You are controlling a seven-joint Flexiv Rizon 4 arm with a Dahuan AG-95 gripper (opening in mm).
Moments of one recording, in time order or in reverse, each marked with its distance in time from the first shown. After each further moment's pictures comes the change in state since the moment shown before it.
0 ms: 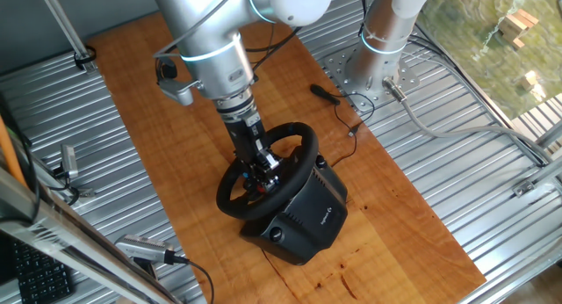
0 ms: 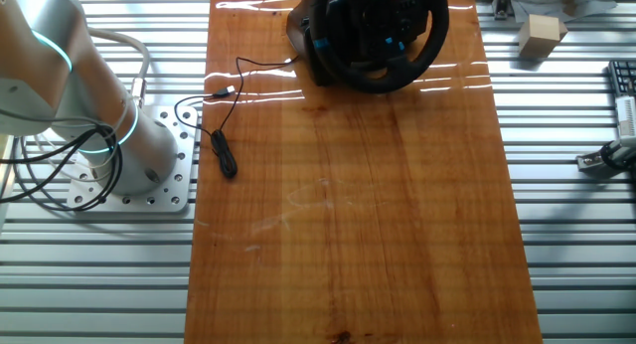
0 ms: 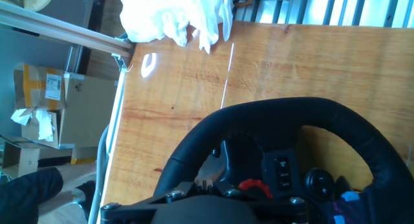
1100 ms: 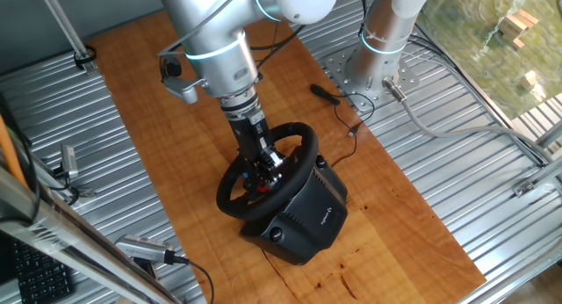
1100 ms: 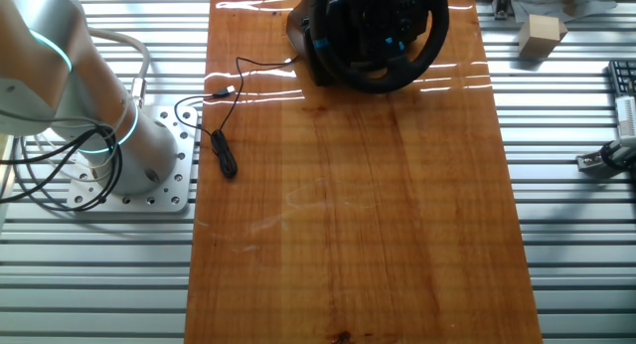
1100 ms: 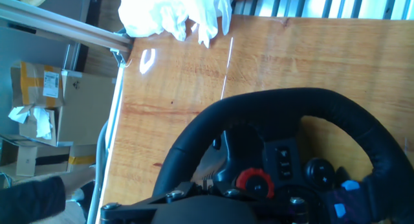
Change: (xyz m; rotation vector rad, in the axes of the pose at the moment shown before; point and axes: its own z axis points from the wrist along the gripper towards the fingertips) arm 0.012 0.003 -0.004 0.005 0.001 0.002
